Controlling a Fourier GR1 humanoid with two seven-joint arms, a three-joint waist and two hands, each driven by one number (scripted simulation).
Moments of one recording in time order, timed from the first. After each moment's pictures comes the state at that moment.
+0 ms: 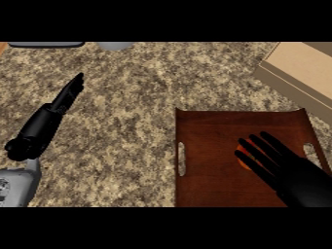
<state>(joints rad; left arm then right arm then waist) -0.21 0.31 -0.04 -1.54 -0.07 -0.17 -0.07 0.10 -0.55 0.31 -2.07 1.19 0.31 -0.21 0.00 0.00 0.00</state>
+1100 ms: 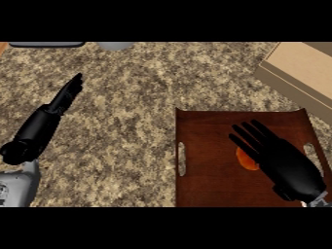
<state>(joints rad) -0.19 0.25 0.02 -1.59 -0.13 -0.23 -0.05 0.00 -0.38 0.25 -1.76 1.36 0.21 -0.32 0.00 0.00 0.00</state>
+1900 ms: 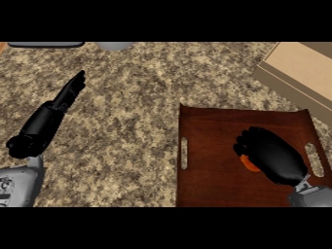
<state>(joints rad) -0.22 0.22 0.04 -1.56 -0.15 -0.25 -0.05 -0.10 -0.34 0.24 -1.57 1.40 0.01 -0.50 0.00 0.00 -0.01</state>
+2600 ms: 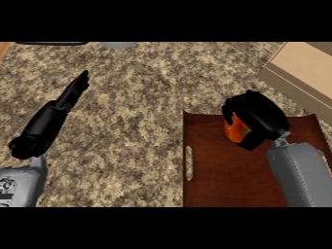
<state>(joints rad) -0.23 0.21 0.03 -1.57 -0.16 -0.26 -0.04 -0.39 -0.19 0.08 -1.35 1.24 0.18 -0.42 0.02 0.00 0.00</state>
